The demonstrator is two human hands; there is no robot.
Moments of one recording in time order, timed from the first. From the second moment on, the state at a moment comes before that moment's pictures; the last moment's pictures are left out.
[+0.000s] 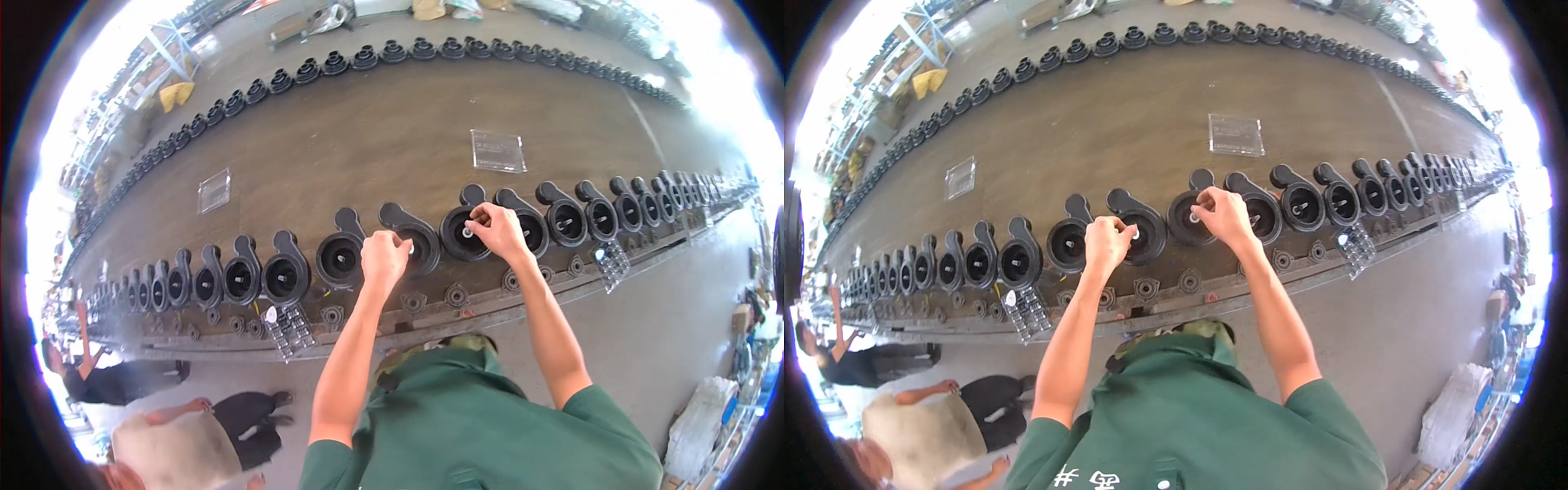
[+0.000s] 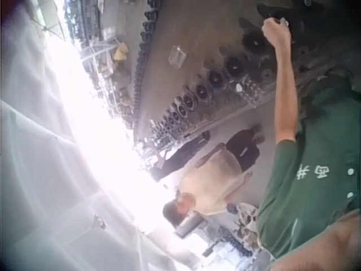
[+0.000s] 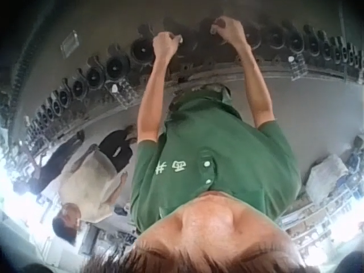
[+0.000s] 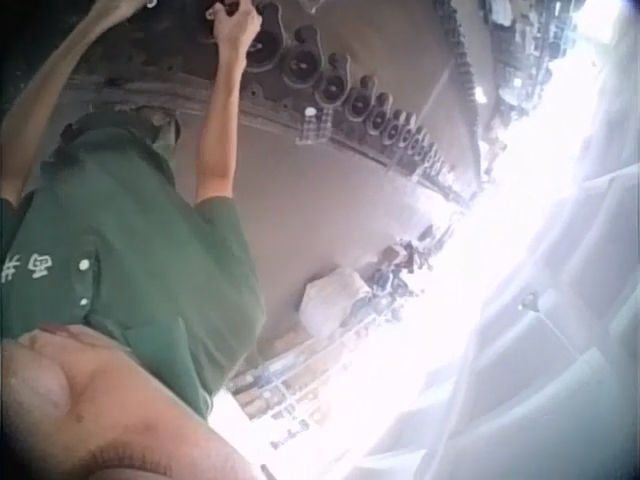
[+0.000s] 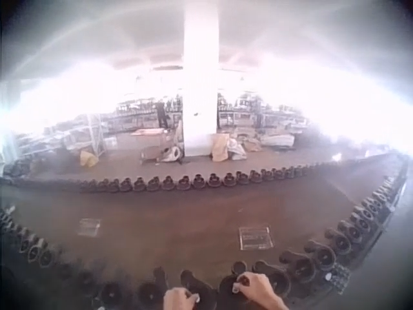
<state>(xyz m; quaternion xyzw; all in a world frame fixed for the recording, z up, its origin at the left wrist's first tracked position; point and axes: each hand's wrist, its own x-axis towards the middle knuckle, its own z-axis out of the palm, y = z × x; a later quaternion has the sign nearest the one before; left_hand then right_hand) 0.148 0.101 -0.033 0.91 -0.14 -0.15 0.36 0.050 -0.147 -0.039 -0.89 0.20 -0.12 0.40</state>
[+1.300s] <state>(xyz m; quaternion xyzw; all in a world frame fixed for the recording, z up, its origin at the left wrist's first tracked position) 0.115 0.315 -0.031 0.39 0.15 -0.40 0.82 0.104 0.083 0.001 -0.94 -0.06 -0.11 0.30</state>
